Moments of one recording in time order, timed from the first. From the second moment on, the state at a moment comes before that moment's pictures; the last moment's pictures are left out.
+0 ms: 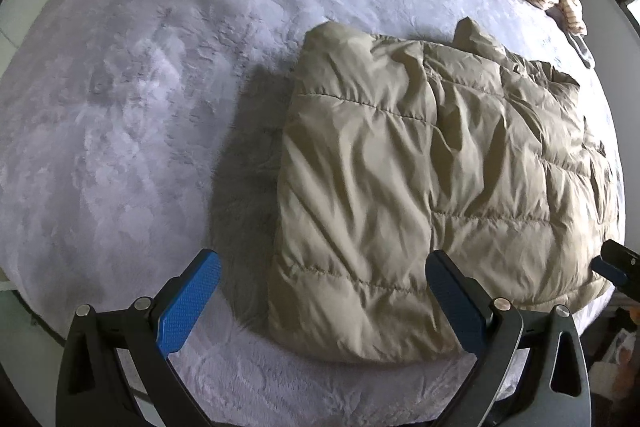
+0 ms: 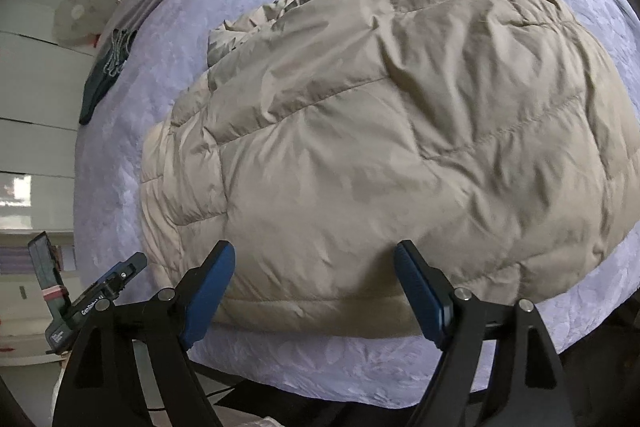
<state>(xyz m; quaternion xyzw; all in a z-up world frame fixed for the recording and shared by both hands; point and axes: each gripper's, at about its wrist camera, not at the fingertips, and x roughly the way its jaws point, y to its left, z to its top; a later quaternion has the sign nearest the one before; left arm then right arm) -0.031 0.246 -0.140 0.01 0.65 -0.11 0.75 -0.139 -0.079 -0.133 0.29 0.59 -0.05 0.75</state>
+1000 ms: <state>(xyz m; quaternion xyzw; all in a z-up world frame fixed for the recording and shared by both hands) 0.056 0.228 -0.262 -0.21 0.71 -0.41 0.53 -0.096 -0.049 -0.177 0.25 0.64 -0.06 0.72</state>
